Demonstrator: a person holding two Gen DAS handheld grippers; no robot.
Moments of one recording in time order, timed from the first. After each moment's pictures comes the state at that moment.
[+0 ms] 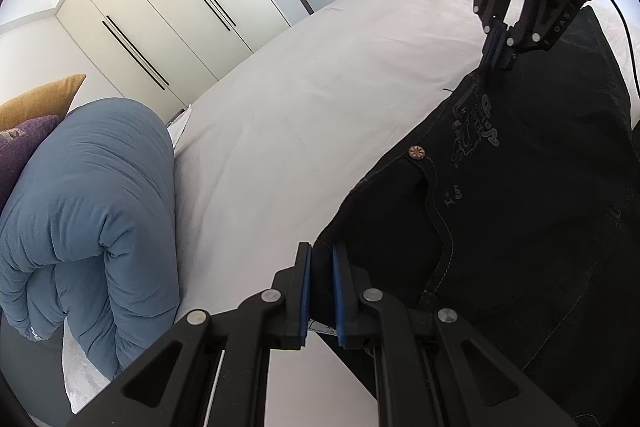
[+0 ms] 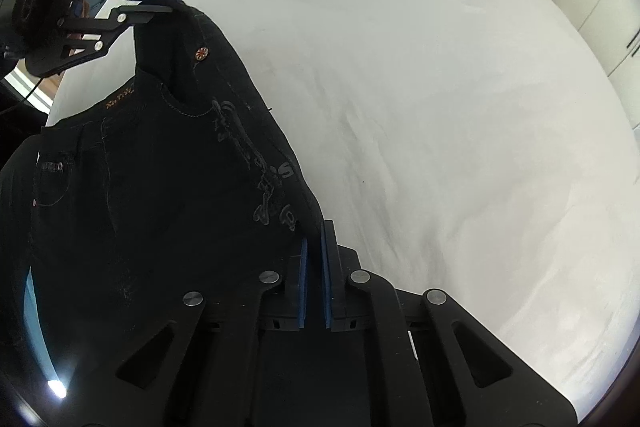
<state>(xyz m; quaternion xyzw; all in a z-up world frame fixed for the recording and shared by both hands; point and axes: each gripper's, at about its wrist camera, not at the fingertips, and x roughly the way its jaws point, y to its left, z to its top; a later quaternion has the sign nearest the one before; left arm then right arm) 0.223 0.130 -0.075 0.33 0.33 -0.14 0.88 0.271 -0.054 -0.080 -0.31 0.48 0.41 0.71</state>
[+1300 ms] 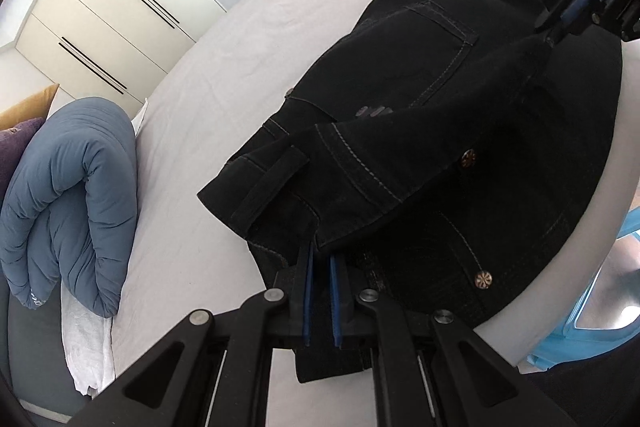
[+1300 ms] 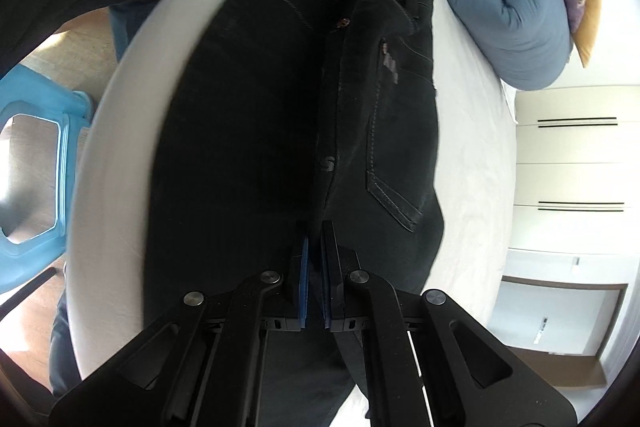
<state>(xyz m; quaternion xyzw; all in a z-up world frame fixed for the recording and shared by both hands) -0.004 0.137 -0.143 0.39 0.37 -0.19 0.82 -0.098 0.052 -0.155 -0.64 0.30 0.31 0.63</state>
